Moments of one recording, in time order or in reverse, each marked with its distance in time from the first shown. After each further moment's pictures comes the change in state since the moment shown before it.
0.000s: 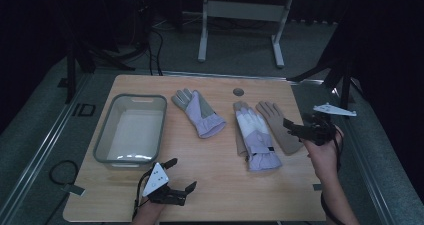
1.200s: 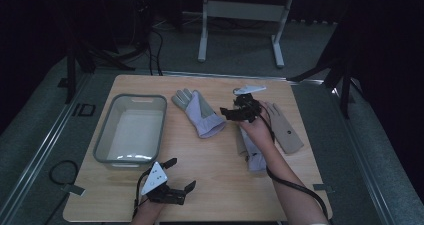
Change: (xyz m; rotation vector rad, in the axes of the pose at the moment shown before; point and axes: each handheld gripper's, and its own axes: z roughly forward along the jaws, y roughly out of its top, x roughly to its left) left arm 0.003 0.000 0.000 -0.006 -0.008 -0.024; right arm 0.119 0.040 0.159 0.132 0.181 -0.248
